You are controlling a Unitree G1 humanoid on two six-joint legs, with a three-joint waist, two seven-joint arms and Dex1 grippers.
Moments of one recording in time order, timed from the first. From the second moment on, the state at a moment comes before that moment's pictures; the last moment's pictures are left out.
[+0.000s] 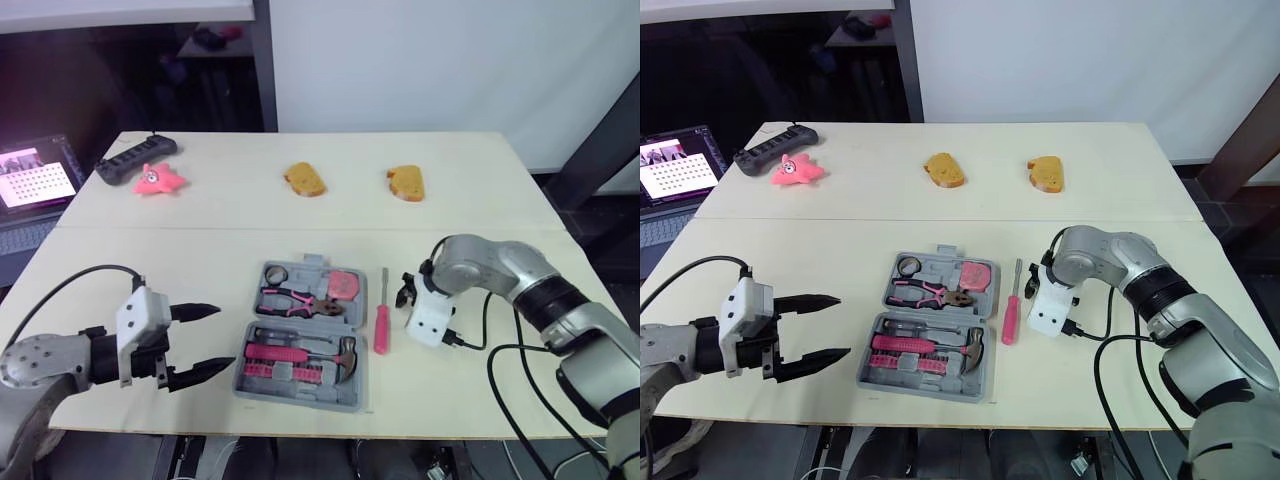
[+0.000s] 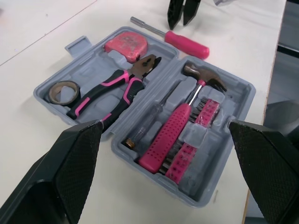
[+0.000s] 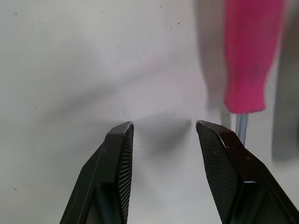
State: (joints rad) left arm 0.22 0.88 0.30 -0.46 -0.58 0.36 -1.09; right arm -0.93 -0.79 0.69 0.50 -0.70 -0.85 1.22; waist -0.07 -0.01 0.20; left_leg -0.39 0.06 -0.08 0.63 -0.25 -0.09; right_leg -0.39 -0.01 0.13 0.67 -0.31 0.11
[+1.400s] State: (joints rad) left arm 0.23 0.87 0.30 -0.48 -0.58 0.36 -1.07; right arm -0.98 -0.63 0.77 0.54 -0.66 -0.73 1.30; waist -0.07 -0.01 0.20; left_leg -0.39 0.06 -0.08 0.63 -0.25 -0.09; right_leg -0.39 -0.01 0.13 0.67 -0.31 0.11
